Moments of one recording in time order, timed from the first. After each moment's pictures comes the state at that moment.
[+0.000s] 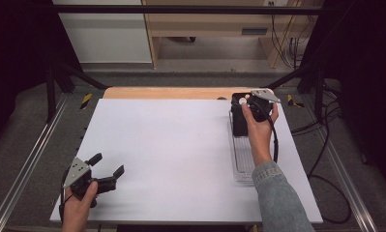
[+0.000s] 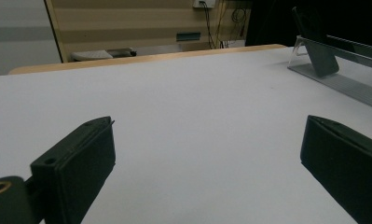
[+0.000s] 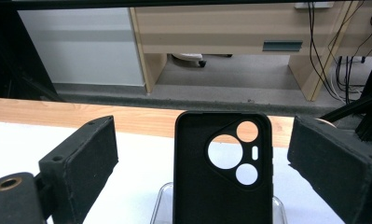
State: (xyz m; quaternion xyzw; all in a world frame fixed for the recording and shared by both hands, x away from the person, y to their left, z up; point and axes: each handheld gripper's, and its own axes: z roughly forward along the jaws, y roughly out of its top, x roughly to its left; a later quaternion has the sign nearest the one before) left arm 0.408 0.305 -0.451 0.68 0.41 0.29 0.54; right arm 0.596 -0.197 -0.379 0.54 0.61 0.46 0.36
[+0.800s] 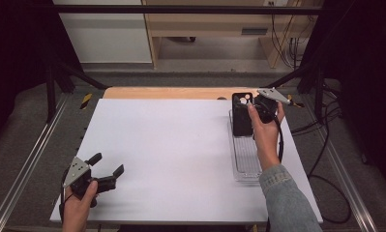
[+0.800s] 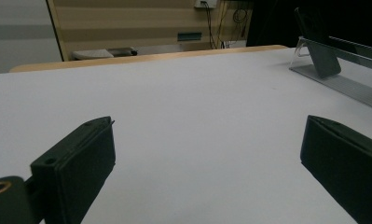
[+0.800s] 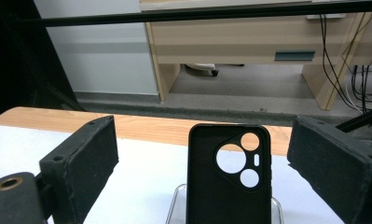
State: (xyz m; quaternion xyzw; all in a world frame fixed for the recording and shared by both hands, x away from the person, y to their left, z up) left arm 0.409 0.306 -0.452 0.67 0.42 0.29 0.54; right arm 0.573 -0.204 -0.357 0.52 0.60 0.49 0.35
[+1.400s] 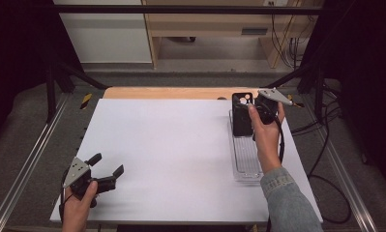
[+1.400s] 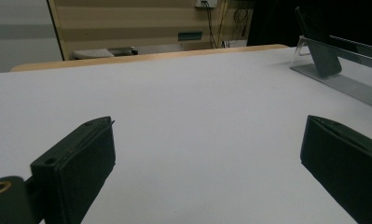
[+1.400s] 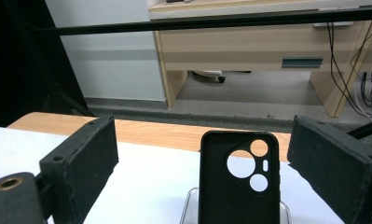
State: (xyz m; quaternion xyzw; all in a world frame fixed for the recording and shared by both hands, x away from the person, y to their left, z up) left arm 0.409 0.306 -0.453 0.67 0.42 0.29 0.54; right arm 0.563 -0.201 -0.349 0.51 0.60 0.50 0.35
